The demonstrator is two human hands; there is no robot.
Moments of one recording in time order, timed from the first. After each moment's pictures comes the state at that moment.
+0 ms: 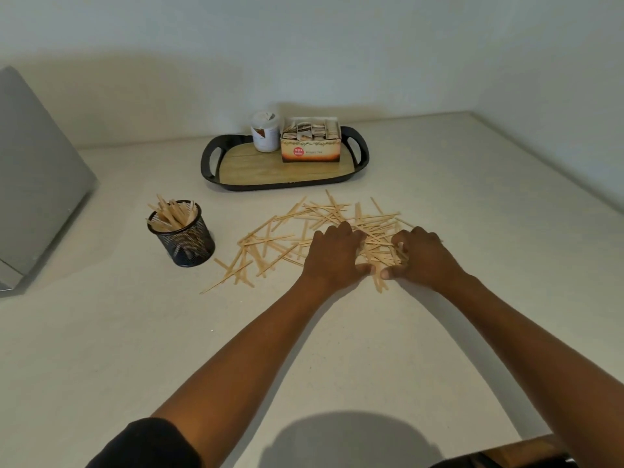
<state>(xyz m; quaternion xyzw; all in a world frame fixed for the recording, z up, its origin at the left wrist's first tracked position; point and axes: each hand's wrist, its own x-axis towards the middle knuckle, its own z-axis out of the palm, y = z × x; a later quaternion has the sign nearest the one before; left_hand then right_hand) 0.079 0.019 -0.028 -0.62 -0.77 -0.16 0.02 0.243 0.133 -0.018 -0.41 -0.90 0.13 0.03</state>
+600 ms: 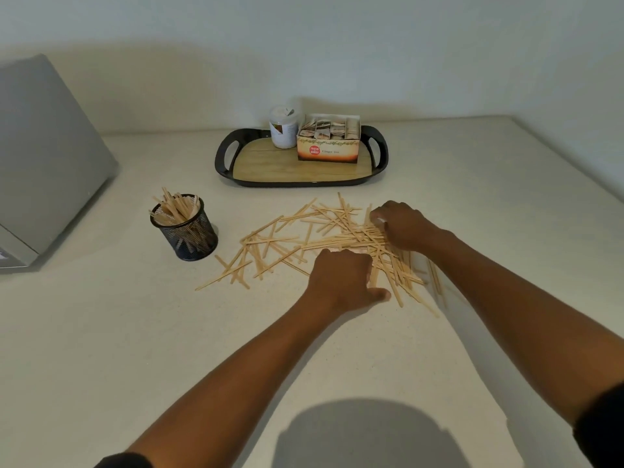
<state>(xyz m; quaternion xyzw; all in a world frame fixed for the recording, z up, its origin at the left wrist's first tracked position) 0.102 0.018 -0.021 -0.59 -0.80 -0.13 0.01 0.164 0.204 -0.004 -0.27 -0.96 0.08 -0.01</state>
